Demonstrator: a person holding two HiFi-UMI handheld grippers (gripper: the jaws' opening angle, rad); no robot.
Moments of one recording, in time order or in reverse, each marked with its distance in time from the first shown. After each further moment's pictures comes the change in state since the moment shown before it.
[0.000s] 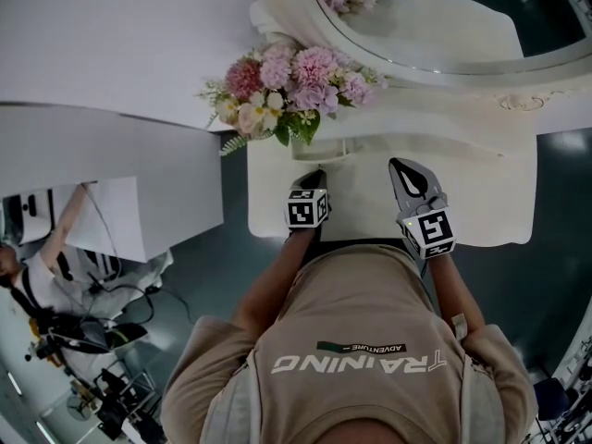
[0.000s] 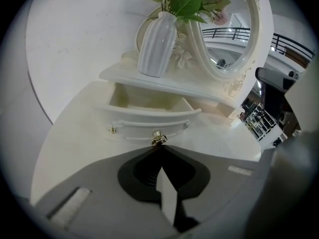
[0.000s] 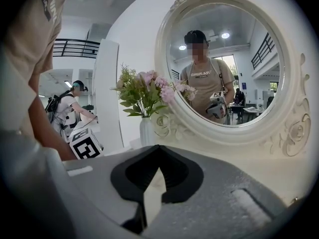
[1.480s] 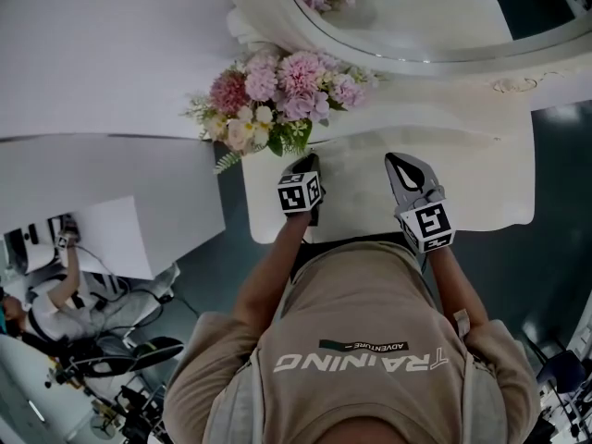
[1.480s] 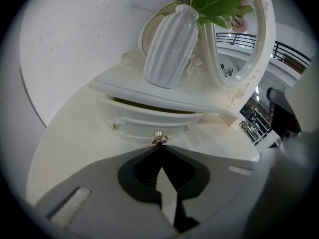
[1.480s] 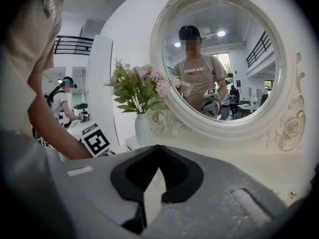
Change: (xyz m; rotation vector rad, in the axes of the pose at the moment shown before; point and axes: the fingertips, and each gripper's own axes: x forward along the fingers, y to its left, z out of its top) left arm 0.024 0.018 0.039 -0.023 -0.025 -0.050; right arm 0.007 -0.004 -0.007 0.027 0.036 -0.061
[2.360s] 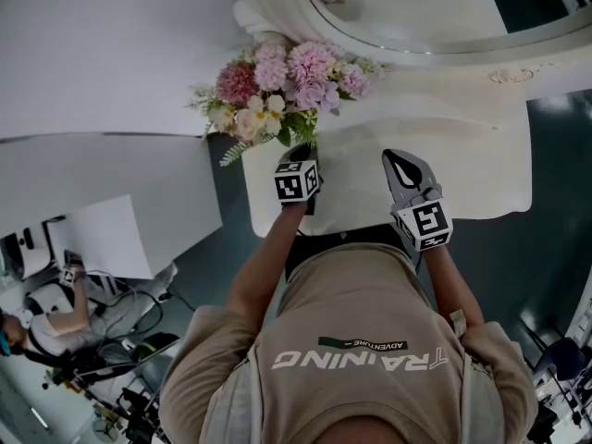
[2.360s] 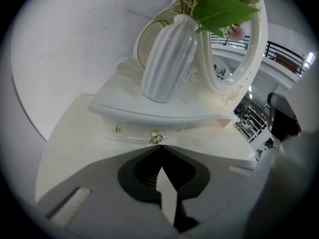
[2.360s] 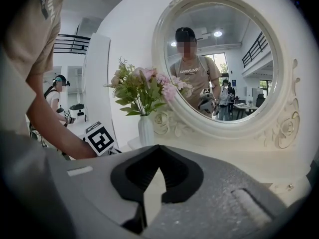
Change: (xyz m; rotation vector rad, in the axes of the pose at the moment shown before) left arm -0.010 0.000 0.022 0.057 -0.019 -0.050; right arm -0.004 0.021 0.009 0.022 0.008 -0.043
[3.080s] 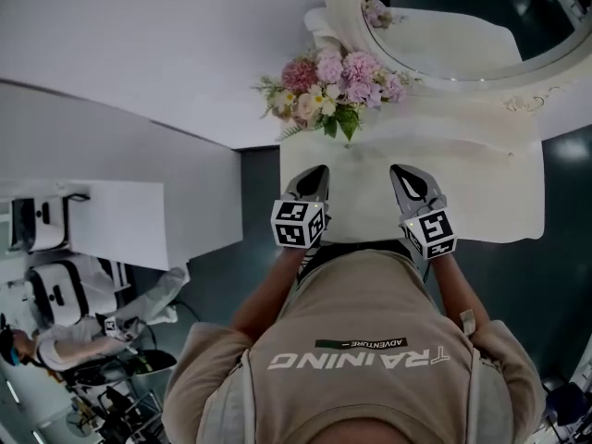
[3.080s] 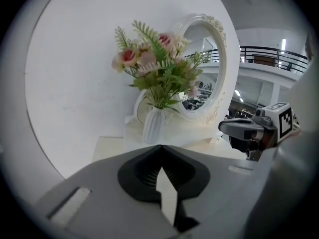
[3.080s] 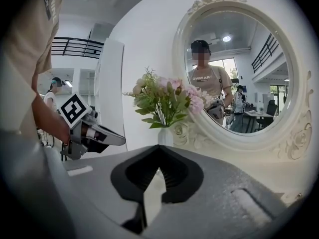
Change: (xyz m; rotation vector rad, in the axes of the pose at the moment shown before) left arm -0.150 -0.024 0.040 0.122 -0.277 -0.028; right arm 0.002 0.056 0.020 -0.060 -0.062 0.092
